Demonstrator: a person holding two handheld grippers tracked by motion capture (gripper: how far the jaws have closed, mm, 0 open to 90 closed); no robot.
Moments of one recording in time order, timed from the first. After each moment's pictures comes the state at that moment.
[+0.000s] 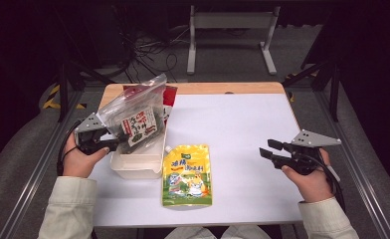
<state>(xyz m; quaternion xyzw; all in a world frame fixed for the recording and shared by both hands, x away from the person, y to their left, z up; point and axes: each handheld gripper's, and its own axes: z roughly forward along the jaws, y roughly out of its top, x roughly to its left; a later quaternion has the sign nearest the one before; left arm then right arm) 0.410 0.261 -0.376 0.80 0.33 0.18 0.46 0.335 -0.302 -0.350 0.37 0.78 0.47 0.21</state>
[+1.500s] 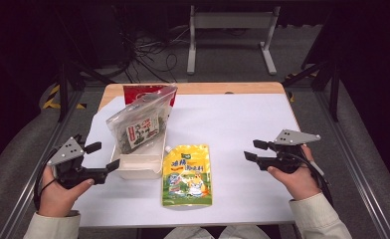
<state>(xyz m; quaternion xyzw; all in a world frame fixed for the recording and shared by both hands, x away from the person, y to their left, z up) 0.319 0.271 -0.364 0.78 0.35 0.19 0.47 0.349 -0.270 -0.359 0.33 0.80 0.47 0.17</state>
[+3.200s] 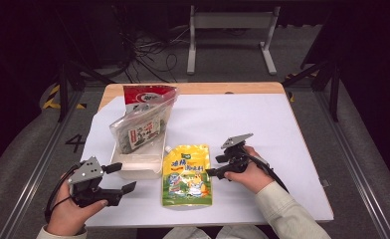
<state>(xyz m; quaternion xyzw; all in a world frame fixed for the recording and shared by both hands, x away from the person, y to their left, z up) 0.290 0.233 -0.377 0.82 0.31 0.13 0.46 0.397 -0.175 -0.438 0.33 0.87 0.37 0.01</state>
